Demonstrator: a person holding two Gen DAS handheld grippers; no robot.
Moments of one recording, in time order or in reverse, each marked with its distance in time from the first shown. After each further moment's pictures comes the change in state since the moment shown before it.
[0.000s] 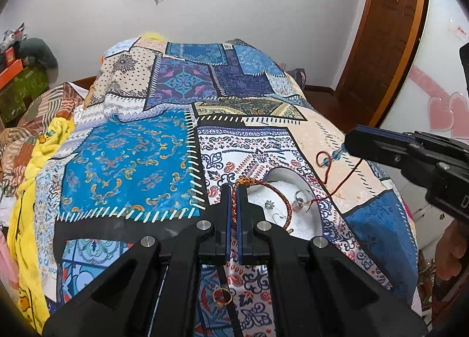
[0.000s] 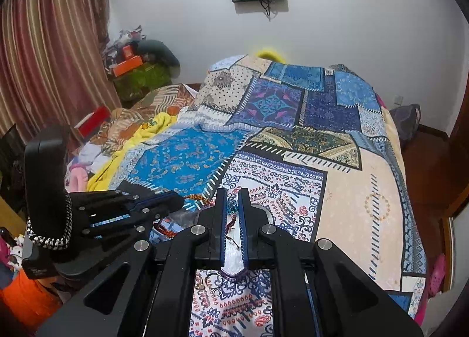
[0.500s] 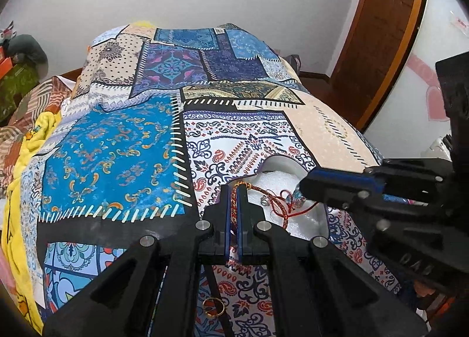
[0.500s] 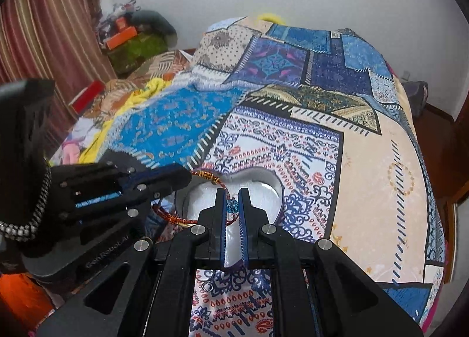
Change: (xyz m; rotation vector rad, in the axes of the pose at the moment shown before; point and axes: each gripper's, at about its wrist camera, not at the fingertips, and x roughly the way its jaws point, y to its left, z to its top) left arm 0.030 -0.005 -0.001 0.022 0.066 -0.032; right arm 0.045 -0.006 -0.023 0.001 0.160 0.009
